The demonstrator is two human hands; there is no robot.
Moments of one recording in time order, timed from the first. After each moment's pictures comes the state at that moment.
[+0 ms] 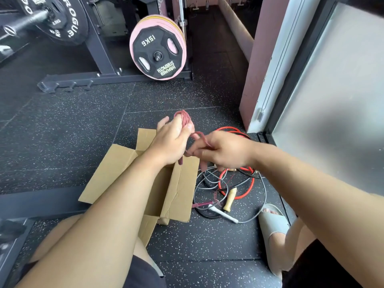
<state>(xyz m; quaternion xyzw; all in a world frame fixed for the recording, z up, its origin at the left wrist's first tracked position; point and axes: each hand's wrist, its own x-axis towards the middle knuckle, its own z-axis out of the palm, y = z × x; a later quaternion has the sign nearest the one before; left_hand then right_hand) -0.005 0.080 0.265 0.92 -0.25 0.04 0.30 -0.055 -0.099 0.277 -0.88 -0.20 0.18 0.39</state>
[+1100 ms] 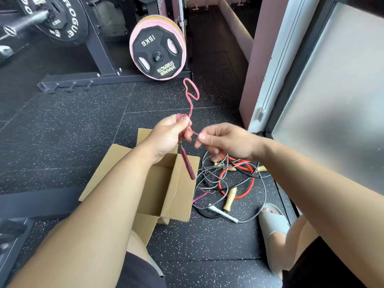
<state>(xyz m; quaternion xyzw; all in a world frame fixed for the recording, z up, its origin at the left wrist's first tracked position) 0.002 0.081 0.271 0.74 -0.15 -0.14 0.64 -0.042 -0.115 0.260 -0.75 -0.13 0.20 0.62</state>
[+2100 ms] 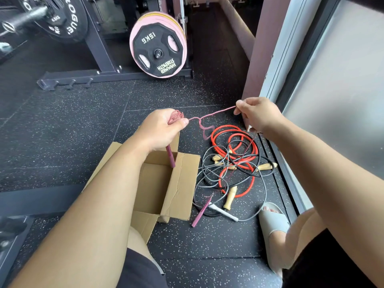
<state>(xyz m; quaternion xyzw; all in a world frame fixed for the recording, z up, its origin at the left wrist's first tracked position) 0.017 0.104 0.282 0.91 -0.20 -0.01 0.35 -0.011 -0.174 0.275 -0.88 0.15 -0.06 0.44</state>
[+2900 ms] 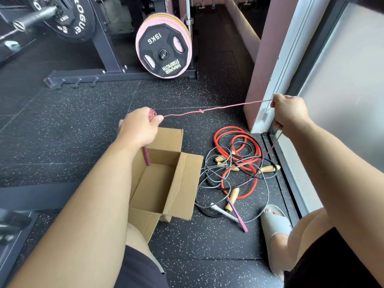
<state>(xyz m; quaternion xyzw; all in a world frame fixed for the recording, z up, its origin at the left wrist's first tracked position) 0.035 0.144 0.278 0.98 -0.04 0.06 0.18 -0.007 -0.211 0.276 -0.80 0.33 -0.14 0.49</state>
